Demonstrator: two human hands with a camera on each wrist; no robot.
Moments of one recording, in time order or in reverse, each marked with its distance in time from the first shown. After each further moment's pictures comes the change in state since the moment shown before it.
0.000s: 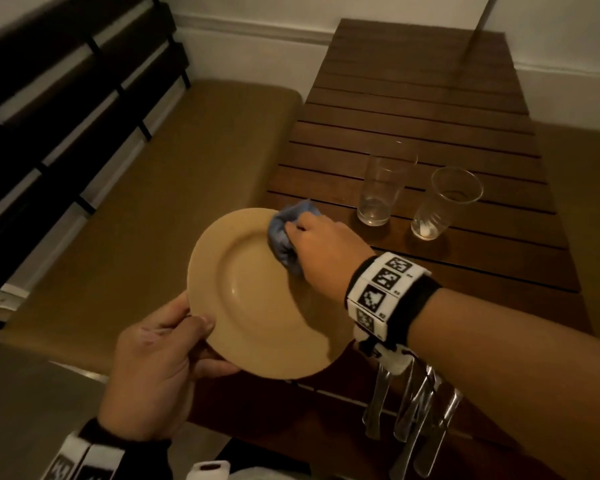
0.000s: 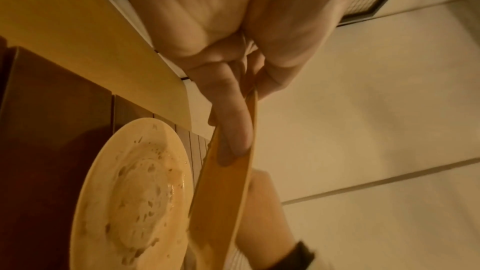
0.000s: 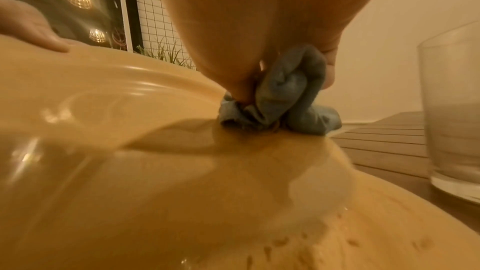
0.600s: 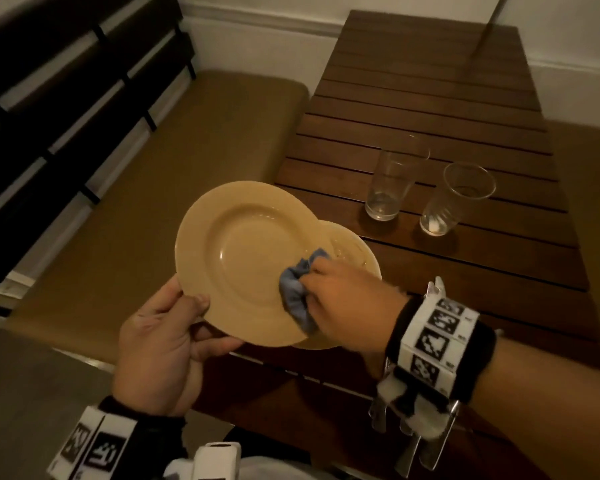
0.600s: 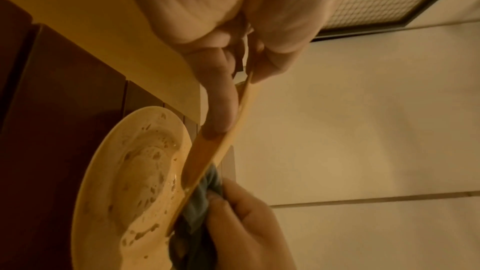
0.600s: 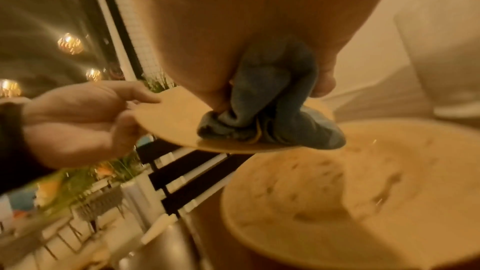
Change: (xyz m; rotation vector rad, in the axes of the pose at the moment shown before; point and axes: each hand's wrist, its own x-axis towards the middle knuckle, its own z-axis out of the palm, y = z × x) left_hand 0.014 -0.004 -0.005 -0.104 0.089 0.014; right_hand -0.051 -0.024 0.010 0.193 -0.088 -0.170
